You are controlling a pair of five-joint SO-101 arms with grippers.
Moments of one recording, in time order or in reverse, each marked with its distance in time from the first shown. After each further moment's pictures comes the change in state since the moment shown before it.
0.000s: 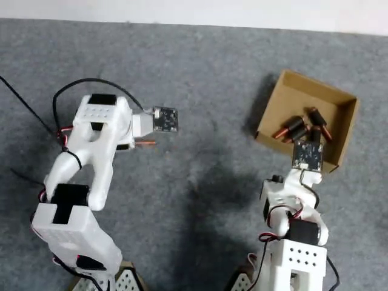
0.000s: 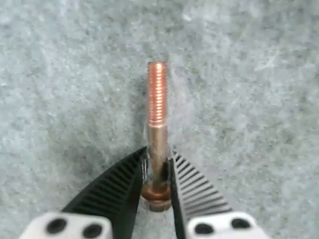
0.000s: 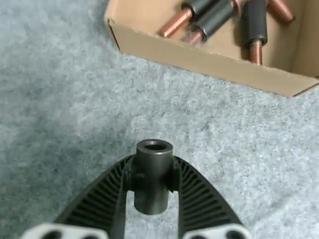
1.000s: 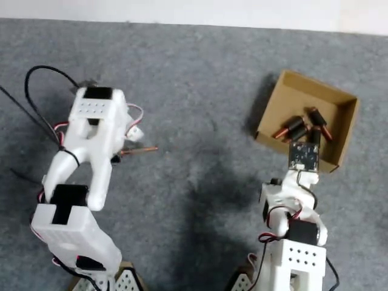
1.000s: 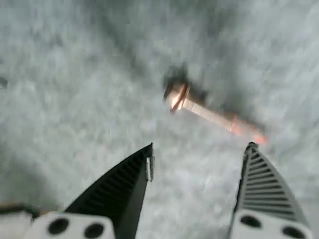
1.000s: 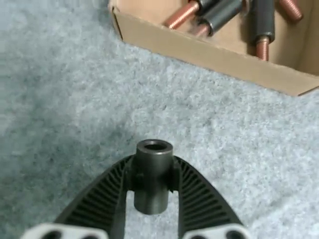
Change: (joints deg) left arm -0.2 0.0 -5.0 15.8 126.5; right arm 0.1 -0.1 1.1 0.0 2.6
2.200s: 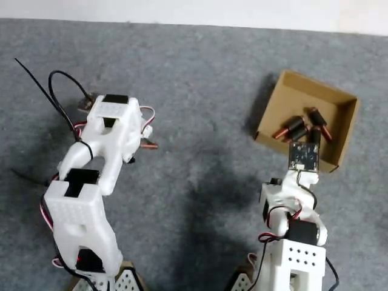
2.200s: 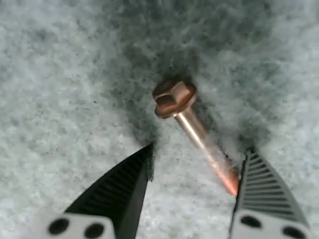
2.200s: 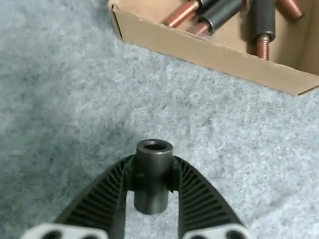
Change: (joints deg) left arm -0.4 17.5 -3.2 -13.5 20.4; right arm -0.1 -0.1 0.0 0.0 0.0
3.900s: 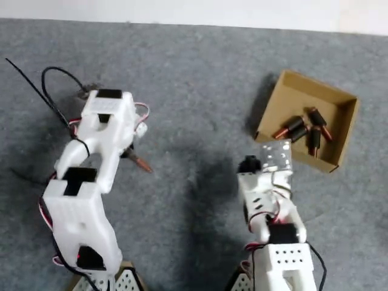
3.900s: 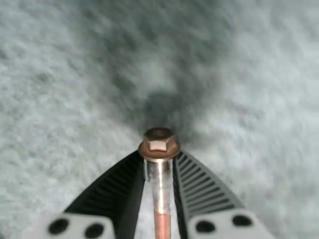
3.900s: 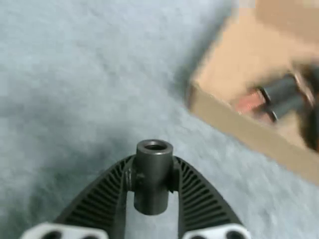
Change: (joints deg) left arm 1.1 -6.2 -1.1 2.9 -12.7; right arm -17.0 0.0 10.5 -30.7 0.8
